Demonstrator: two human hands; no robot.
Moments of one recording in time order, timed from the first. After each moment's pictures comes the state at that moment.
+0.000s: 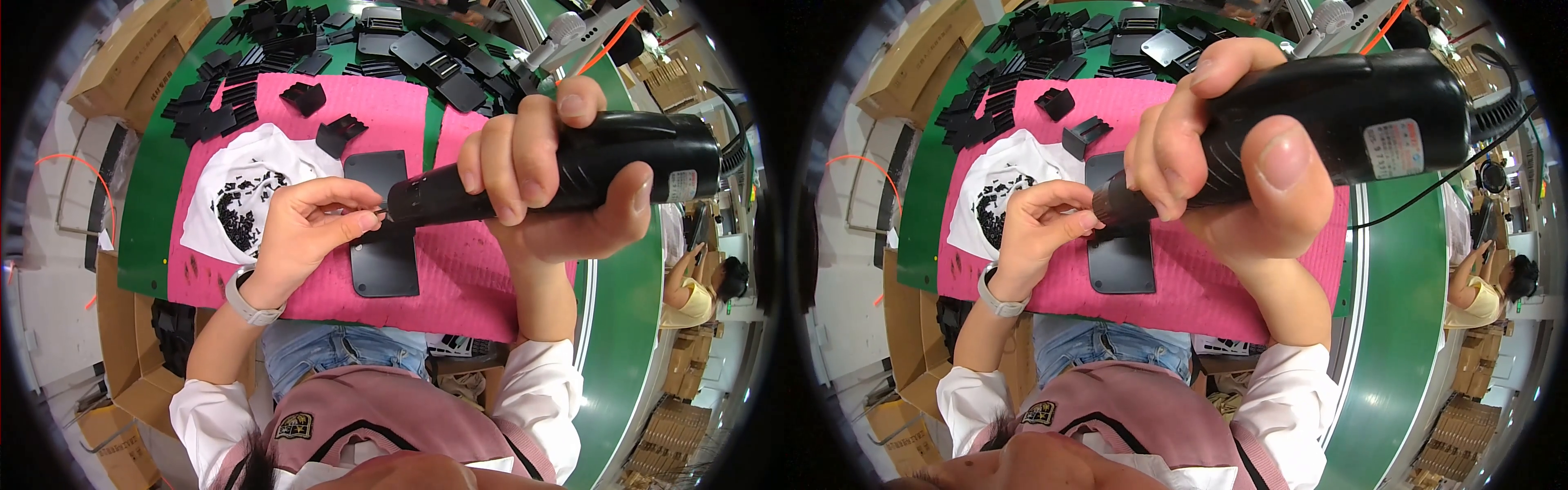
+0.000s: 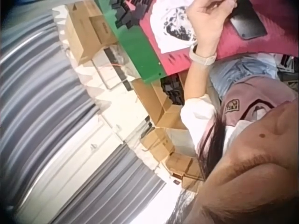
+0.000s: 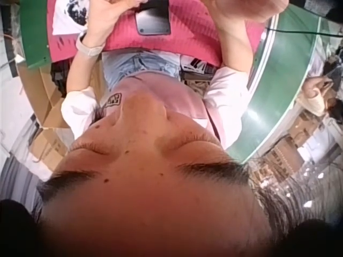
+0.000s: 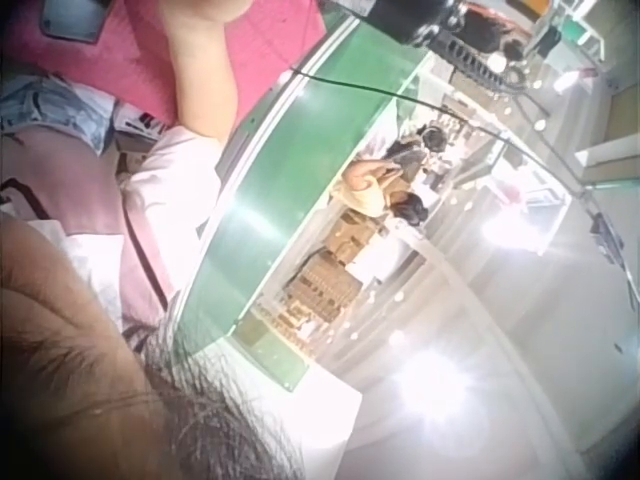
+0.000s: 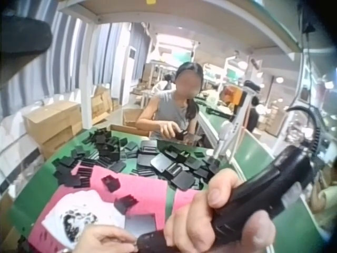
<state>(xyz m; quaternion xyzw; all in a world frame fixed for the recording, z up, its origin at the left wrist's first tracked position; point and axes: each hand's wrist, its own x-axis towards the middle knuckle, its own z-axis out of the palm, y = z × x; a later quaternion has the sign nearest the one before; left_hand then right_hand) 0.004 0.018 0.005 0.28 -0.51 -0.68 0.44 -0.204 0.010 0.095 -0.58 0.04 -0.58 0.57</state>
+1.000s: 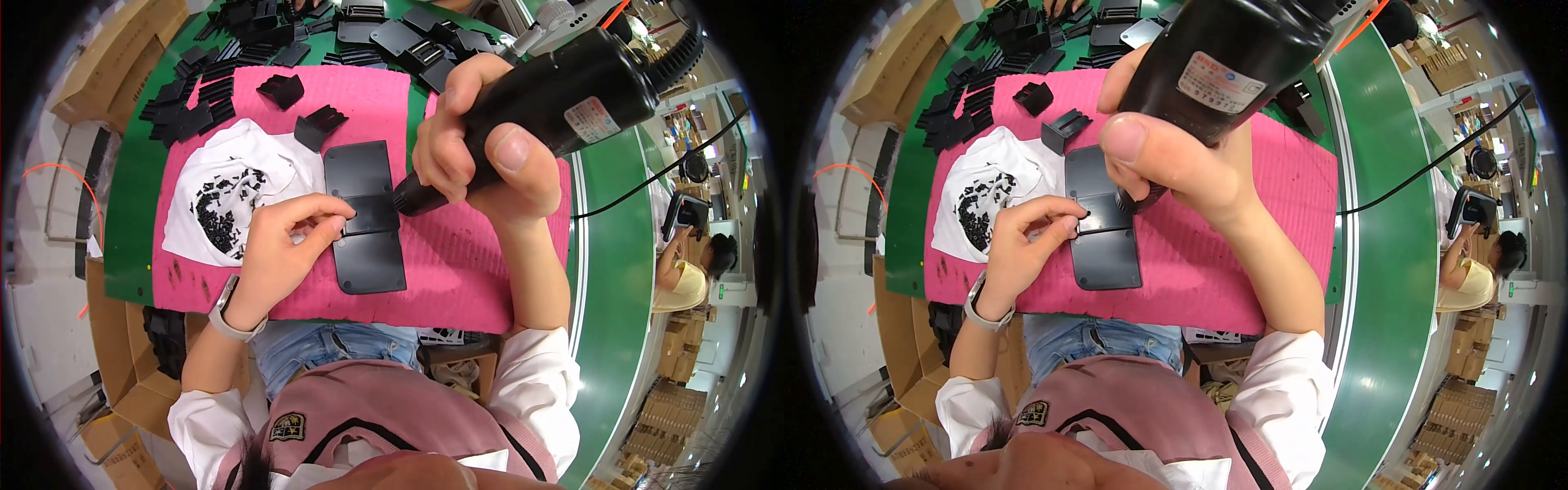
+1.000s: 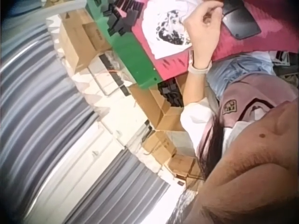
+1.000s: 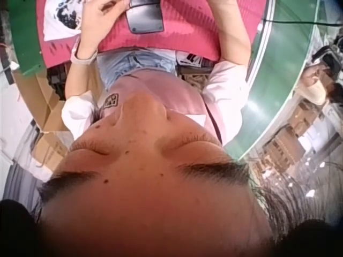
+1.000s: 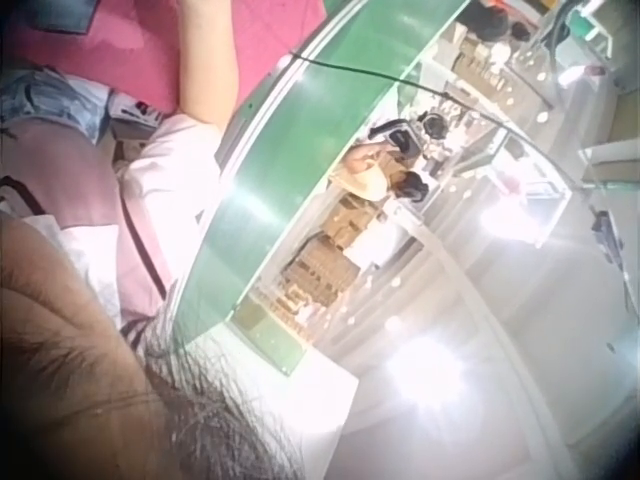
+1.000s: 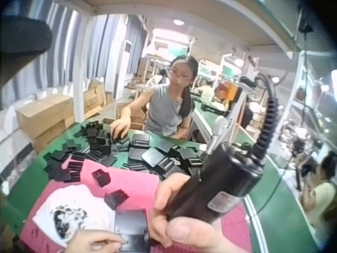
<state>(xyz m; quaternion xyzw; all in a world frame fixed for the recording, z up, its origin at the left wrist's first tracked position) 0.008 0.027 -0.013 0.38 -0.65 -0.53 0.40 -0.208 0.001 0.084 -0.62 0.22 -0.50 0.56</state>
